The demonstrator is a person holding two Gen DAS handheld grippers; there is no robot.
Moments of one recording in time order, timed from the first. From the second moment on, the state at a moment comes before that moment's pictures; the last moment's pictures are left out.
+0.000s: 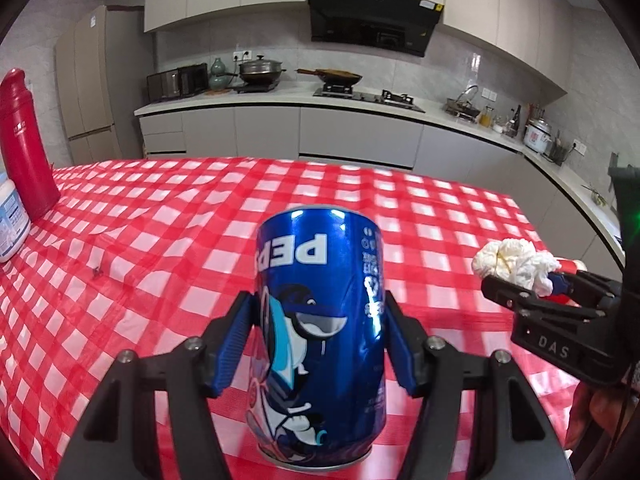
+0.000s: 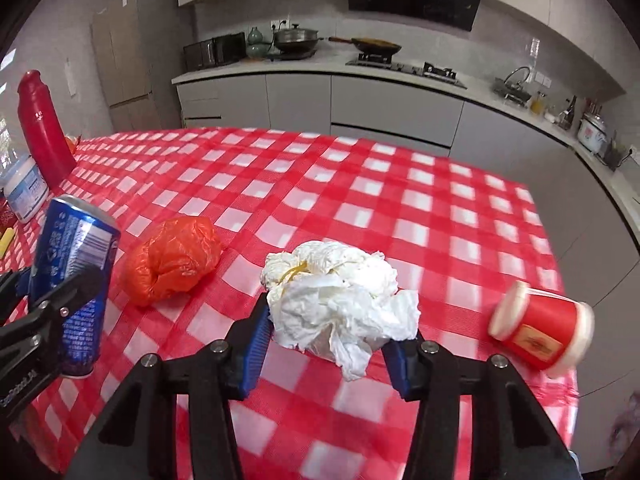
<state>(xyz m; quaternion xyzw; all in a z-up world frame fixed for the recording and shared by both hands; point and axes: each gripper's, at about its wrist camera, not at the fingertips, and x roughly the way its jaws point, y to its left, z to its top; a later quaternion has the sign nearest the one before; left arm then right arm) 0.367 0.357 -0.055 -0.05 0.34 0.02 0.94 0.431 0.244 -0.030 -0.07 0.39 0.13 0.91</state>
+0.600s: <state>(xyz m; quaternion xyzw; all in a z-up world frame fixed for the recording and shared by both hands) 0.332 0.226 -0.049 -0.01 0.33 -0.05 0.94 0.354 0.077 0.002 -0.03 0.36 0.08 0.93</state>
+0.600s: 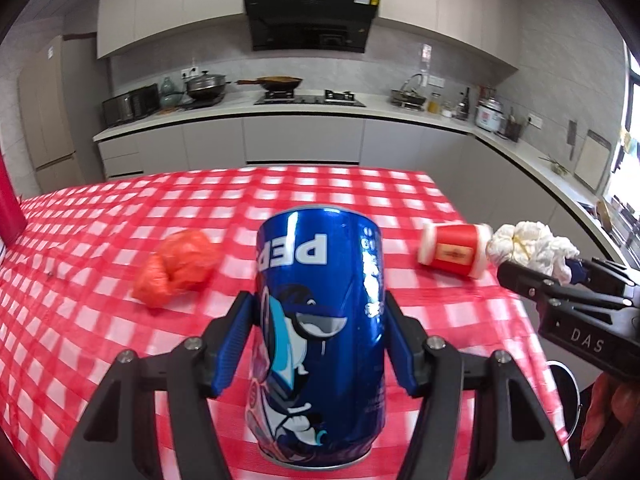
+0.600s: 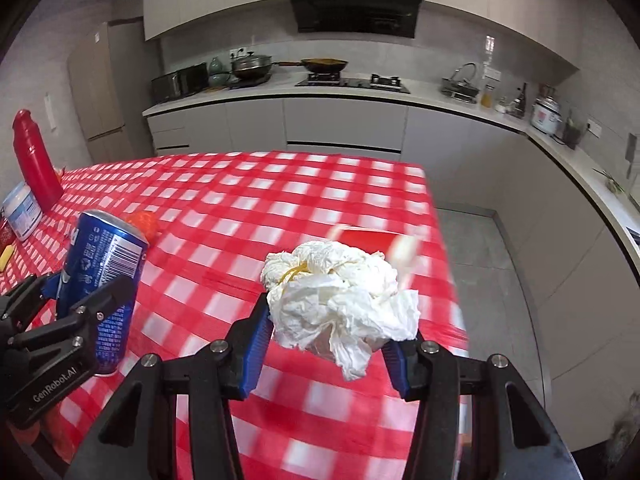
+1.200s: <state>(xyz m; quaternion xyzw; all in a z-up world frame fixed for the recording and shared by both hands) 0.308 0.046 -0.056 0.02 0.34 -0.14 0.93 0.301 -0.127 -0.014 0.02 0.38 -0.01 0.93</state>
